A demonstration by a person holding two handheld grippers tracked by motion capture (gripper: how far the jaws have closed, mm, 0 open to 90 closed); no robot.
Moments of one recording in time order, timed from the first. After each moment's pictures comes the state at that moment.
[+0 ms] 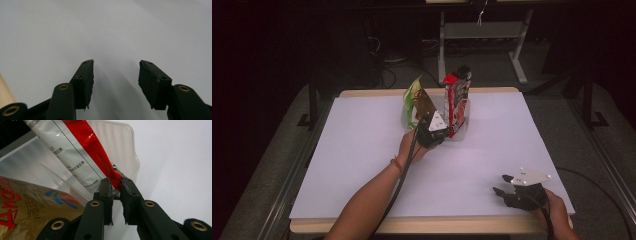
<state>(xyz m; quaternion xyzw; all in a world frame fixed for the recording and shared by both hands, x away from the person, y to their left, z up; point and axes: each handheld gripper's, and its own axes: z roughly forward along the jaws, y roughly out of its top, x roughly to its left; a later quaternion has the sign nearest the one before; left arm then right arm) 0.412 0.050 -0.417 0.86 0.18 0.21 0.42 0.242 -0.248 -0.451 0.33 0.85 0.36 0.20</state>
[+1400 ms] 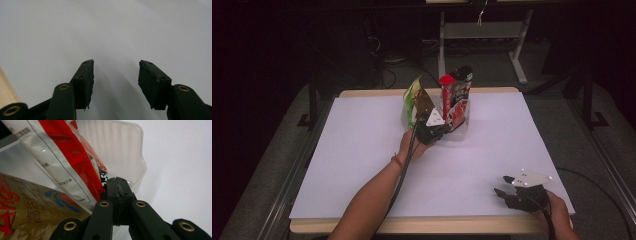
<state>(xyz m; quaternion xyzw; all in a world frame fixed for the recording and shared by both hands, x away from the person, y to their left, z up) 0.428 0.054 -0.422 0.85 0.20 0.18 0.45 0.238 -0.249 -0.450 0.33 0.85 0.35 0.20</state>
